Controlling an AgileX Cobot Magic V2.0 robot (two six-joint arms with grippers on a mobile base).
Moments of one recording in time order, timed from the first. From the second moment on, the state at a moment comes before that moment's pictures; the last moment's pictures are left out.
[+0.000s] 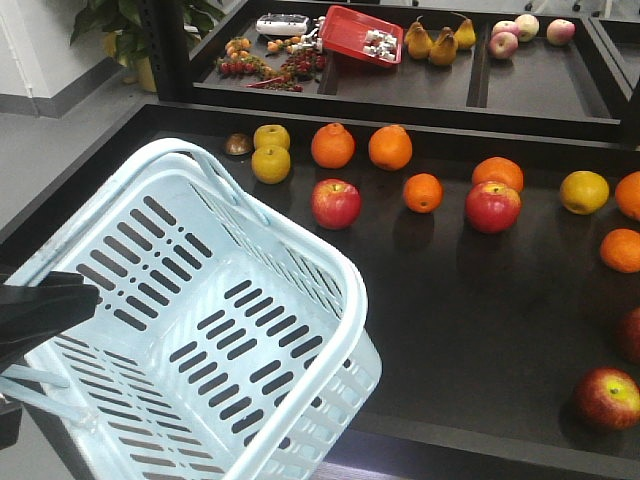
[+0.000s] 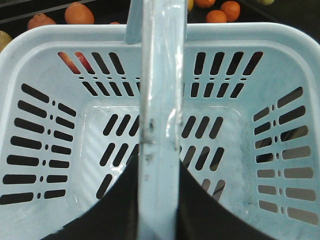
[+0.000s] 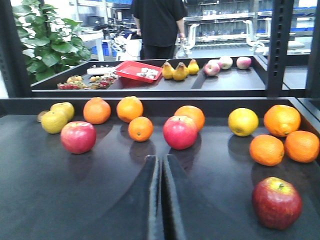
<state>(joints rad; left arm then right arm) -0.39 0.78 -0.88 -0.47 0.78 0.42 -0.01 -0.01 0.03 -0.15 0.10 0.21</state>
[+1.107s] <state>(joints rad) -0.39 0.78 -0.88 -0.47 0.79 0.42 -0.01 -0.01 0.03 -0.15 0.10 0.21</state>
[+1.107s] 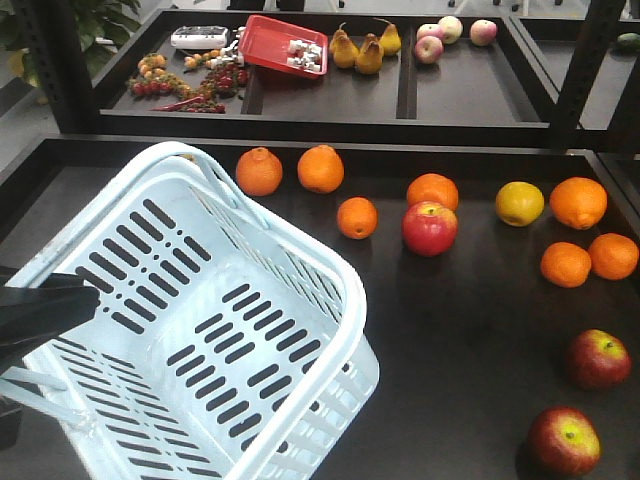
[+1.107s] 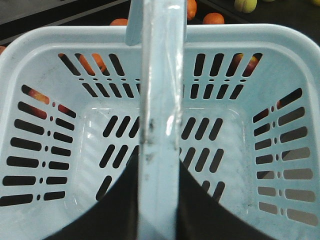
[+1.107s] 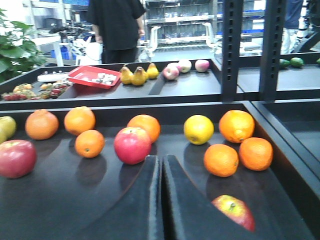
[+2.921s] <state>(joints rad) -0.39 0.78 -0.88 -0.47 0.79 0.42 -0.01 -0.01 0.03 -0.15 0.10 0.21</state>
